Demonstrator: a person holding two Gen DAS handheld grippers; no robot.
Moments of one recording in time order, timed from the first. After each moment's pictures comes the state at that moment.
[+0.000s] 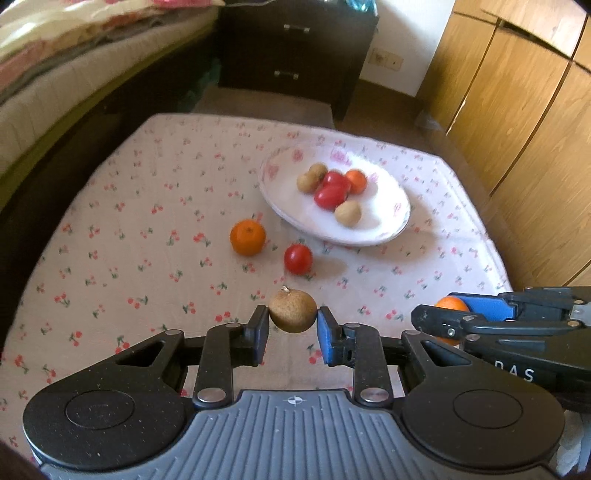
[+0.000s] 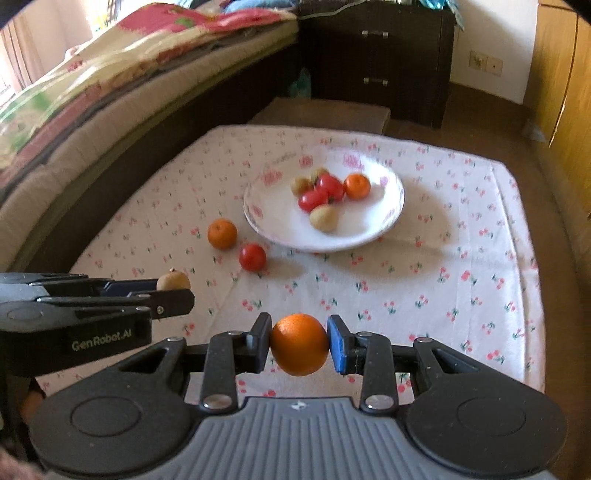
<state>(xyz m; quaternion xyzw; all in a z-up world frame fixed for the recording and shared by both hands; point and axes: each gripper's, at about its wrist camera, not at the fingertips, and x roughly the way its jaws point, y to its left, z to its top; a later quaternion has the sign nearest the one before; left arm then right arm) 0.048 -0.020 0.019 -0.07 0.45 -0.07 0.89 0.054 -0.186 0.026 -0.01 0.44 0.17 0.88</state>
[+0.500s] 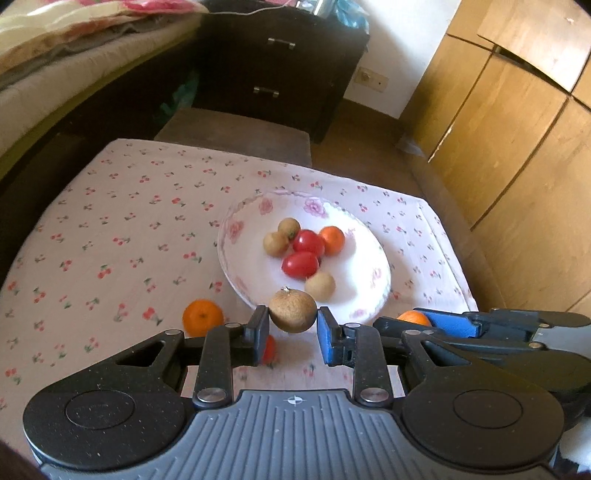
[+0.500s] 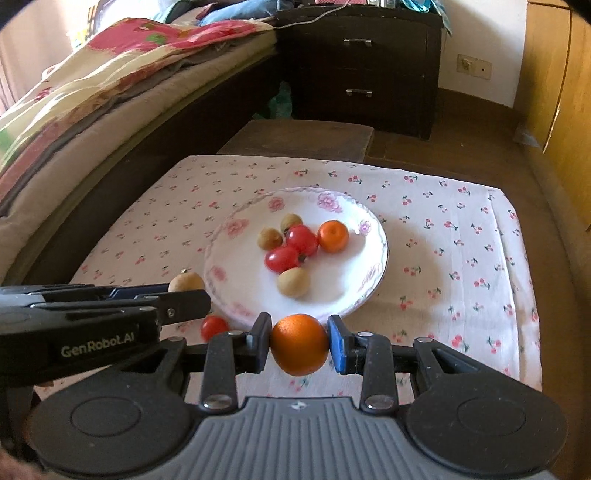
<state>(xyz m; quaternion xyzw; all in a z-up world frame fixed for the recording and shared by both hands) 0.126 -0.028 0.019 -0.11 0.43 -0.11 0.89 0.133 -0.189 0.023 0.00 0.44 0.15 0.89</state>
